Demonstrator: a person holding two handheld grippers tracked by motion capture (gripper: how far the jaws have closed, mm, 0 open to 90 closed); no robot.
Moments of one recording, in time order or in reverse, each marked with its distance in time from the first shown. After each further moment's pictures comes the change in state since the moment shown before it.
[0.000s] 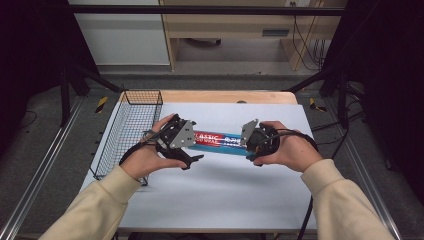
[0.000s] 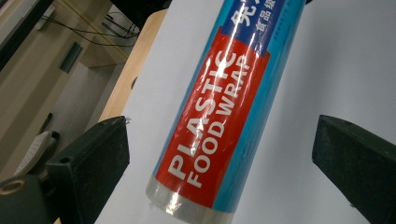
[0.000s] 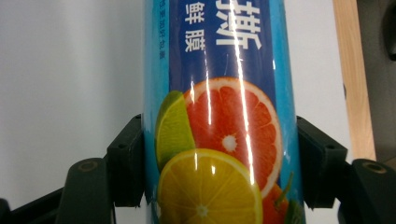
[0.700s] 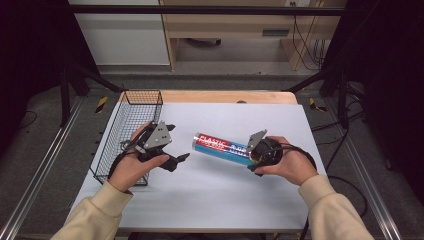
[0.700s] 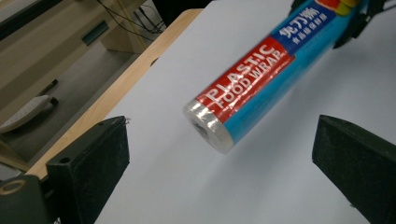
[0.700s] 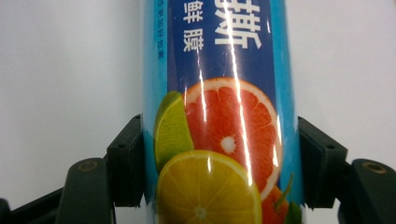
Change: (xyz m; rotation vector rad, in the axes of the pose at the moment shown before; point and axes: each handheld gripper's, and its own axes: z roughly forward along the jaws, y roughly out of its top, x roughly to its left) left arm -0.005 -0.048 -0.027 -0.083 0.074 -0.275; right arm 0.015 -0.038 0.045 -0.050 0.052 0.186
